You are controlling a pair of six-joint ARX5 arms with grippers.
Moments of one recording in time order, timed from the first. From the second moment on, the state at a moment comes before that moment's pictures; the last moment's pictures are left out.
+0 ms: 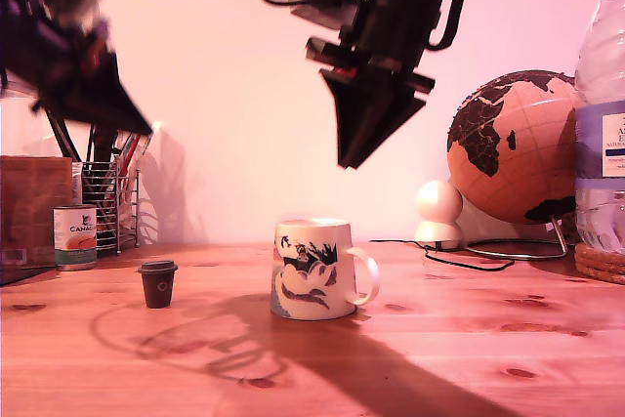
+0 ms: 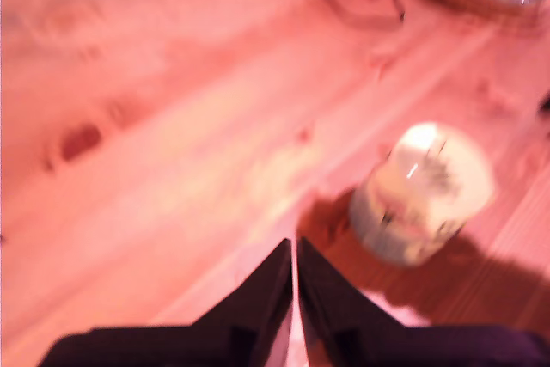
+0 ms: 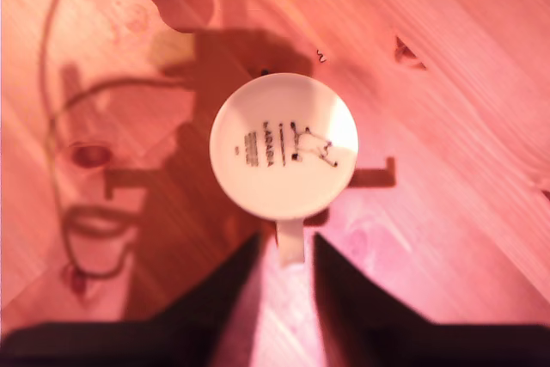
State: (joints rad) left arm -0.10 1.52 1.10 -0.33 0.65 0.26; right arm 0.59 1.82 1.58 -0.88 -0.10 -0.26
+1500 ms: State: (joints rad) left arm -0.30 0.97 0.80 0.04 0.55 0.01; right arm 0.73 1.30 1.18 -0.39 -0.03 -0.07
